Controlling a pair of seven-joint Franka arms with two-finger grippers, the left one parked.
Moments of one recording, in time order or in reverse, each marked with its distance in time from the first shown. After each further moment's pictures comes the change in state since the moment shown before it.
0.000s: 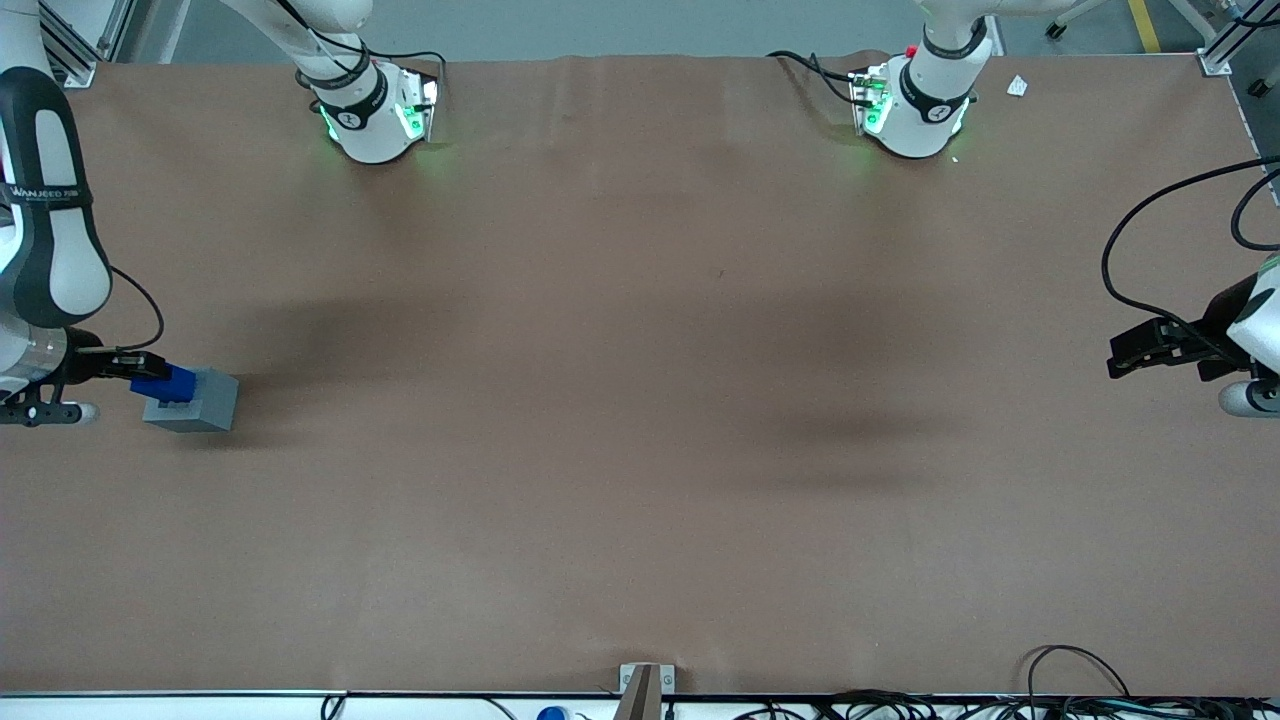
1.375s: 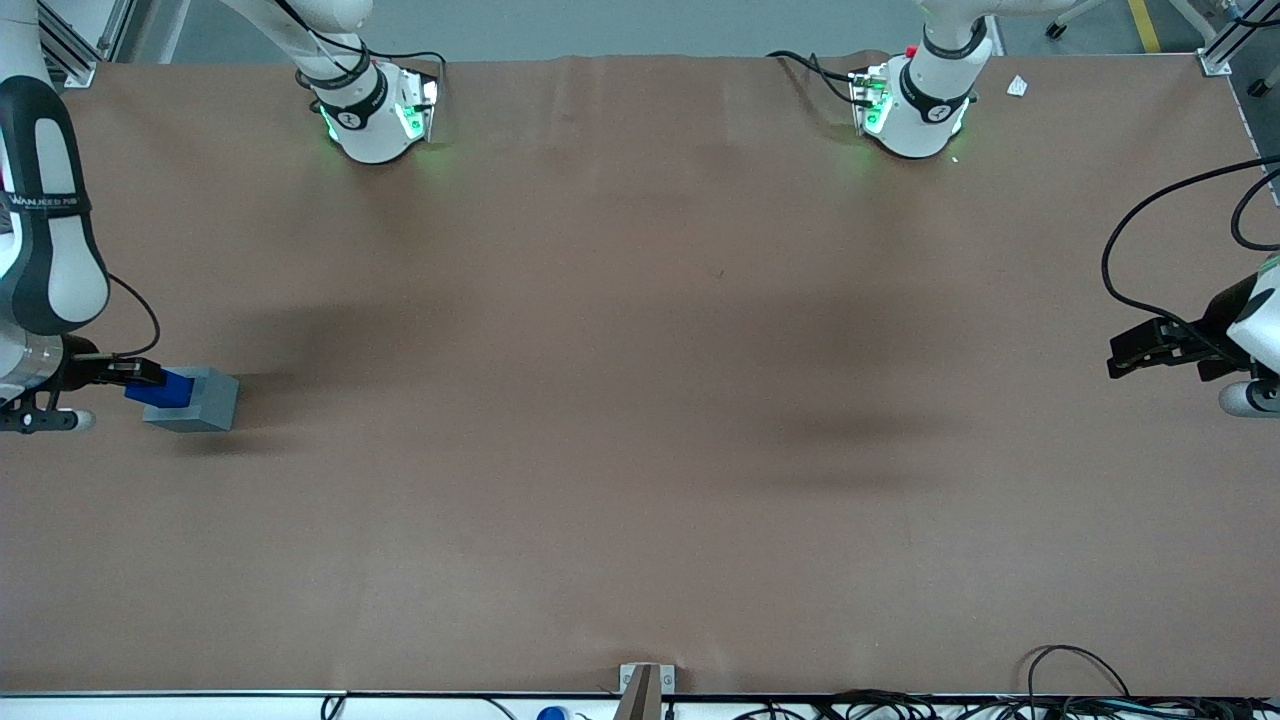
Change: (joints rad) arm -0.001 0.029 -0.001 0.035 -0.012 0.001 0.000
